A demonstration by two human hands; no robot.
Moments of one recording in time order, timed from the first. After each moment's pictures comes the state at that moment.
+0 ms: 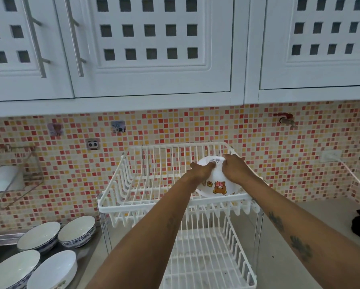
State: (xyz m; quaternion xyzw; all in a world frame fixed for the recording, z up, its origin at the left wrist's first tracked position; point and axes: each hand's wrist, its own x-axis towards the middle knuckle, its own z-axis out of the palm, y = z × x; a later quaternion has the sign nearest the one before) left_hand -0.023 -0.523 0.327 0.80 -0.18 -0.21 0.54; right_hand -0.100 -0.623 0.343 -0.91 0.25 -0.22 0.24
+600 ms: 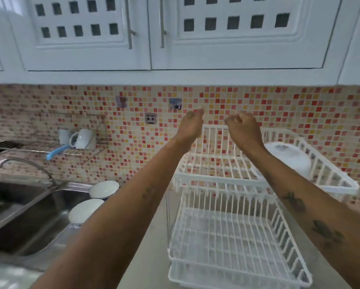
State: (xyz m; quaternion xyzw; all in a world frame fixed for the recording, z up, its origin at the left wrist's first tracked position) left_hand 0.009 -0.339 0.390 0.70 -0.20 -0.01 0.68; right_hand -0.057 -0.463 0.387 -0.83 0.08 -0.36 0.43
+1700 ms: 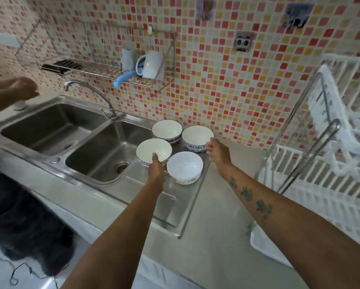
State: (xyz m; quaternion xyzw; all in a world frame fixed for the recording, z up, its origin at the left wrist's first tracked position) left_hand 0.108 -0.031 0.073 0.58 0.31 -0.04 0.75; right_hand 0.141 -0.209 0.111 -0.71 0.18 0.00 0.68
